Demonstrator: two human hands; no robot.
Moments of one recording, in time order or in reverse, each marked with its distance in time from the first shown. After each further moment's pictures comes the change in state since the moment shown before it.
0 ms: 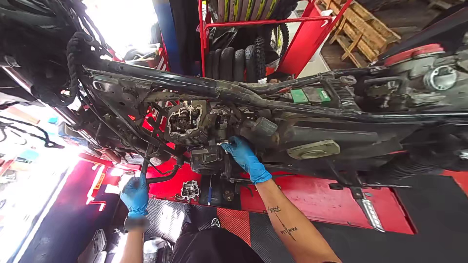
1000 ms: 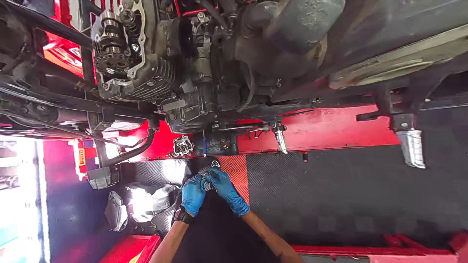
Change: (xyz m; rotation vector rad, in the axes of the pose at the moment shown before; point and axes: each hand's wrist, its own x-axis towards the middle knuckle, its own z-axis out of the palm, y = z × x) left_hand -0.209 -0.017 0.088 0.411 -1.108 0.224; right_hand -0.180 0.208 0.170 0.645 -0.086 0.314
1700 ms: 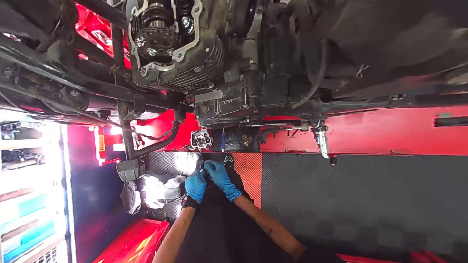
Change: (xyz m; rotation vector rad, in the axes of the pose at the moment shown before) left_hand 0.025 -0.087 0.005 0.017 -0.142 -0.410; right_hand 0.065 0.050 0.071 -0.265 0.024 0.059
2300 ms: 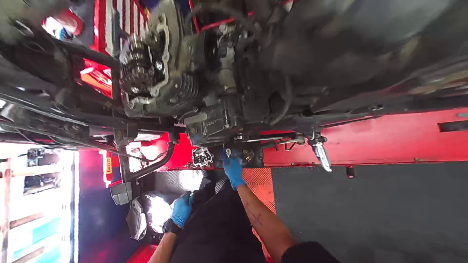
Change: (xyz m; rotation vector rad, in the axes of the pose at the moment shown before) left_hand 0.025 -0.067 -0.013 -0.047 -0.122 0.156; right_hand 0.111 0.041 -0.052 -0.511 0.260 0.179
